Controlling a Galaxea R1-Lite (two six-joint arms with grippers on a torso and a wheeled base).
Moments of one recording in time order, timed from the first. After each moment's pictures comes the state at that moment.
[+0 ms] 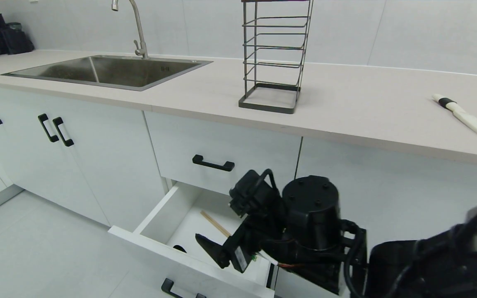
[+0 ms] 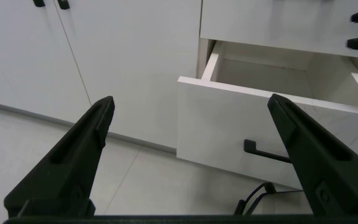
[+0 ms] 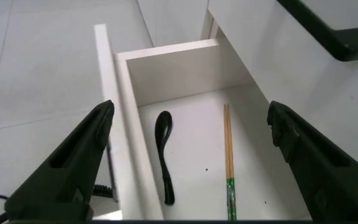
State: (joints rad) left arm 0.00 0.00 0.00 0.00 -0.06 0.00; right arm 0.98 1.98 -0.78 -0.89 -0.04 -0.04
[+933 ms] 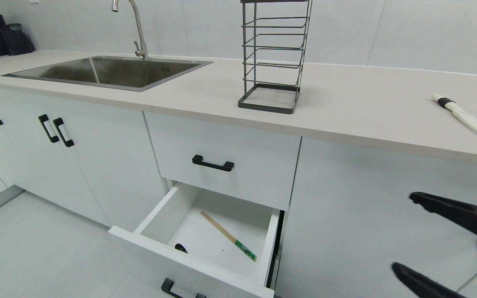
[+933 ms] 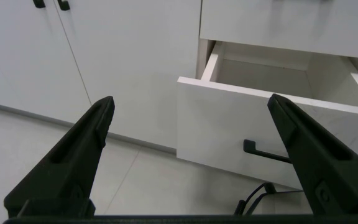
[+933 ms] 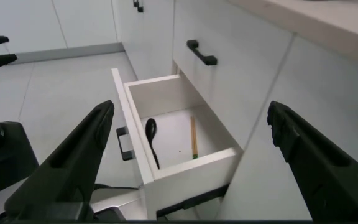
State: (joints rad) left arm 0.00 0.00 0.00 0.00 -0.06 0.00; right arm 0.86 0.98 -0.21 -0.79 -0.02 -0.05
